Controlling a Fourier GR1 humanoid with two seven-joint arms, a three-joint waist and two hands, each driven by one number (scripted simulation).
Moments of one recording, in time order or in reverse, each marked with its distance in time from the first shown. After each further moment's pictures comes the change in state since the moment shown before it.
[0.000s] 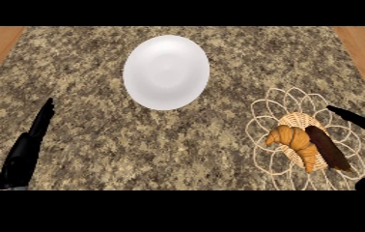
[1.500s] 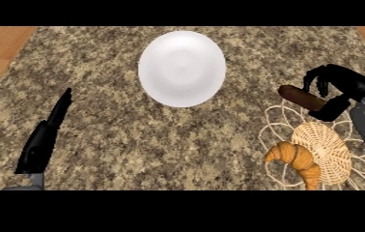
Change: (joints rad) left arm -0.082 -0.112 0.038 -0.005 -0.126 -0.104 0.017; right arm -0.493 0.156 0.062 0.429 0.420 -0.224 -0.061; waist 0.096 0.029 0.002
